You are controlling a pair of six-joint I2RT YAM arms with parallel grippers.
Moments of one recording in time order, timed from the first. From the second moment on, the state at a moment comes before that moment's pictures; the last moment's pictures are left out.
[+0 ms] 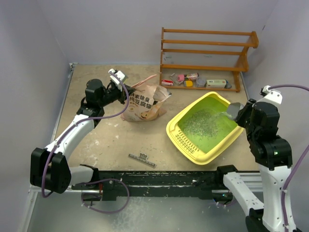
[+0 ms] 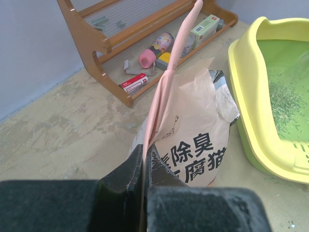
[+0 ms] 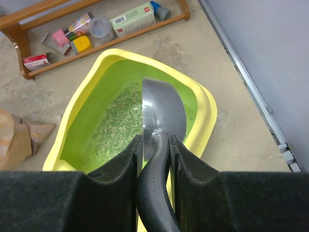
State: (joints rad) left arm -0.26 1.27 0.90 0.23 0.57 0.09; right arm 0.12 0.73 1.27 -1.02 0.42 0.35
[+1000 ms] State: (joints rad) left arm -0.26 1.27 0.91 0.23 0.58 0.09; right arm 0.12 1.03 1.45 -0.92 -0.15 0.27
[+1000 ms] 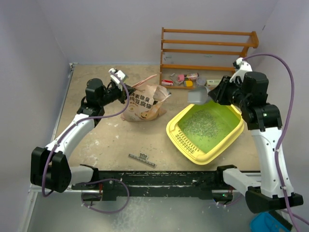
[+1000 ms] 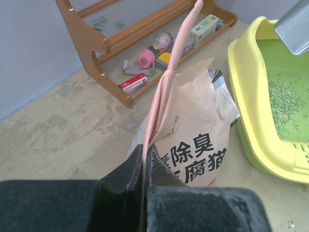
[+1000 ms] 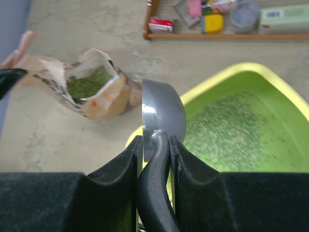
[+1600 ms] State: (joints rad) left arm -0.26 1.25 0.91 0.19 0.57 0.09; right arm 0.24 1.29 1.46 -0.65 -0.35 0.35
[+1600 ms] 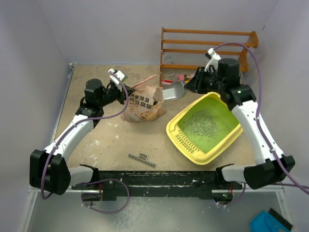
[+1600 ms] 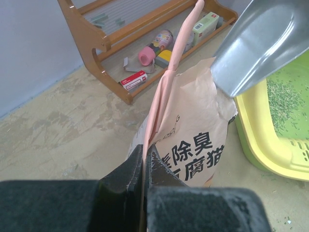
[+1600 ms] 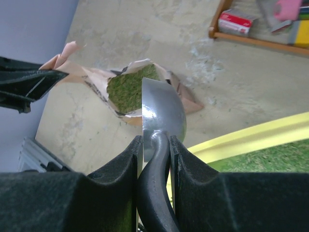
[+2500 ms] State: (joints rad) left arm -0.26 1.25 0.91 0.19 0.58 0.09; right arm 0.48 1.70 1.74 -0.73 -0.17 0.24
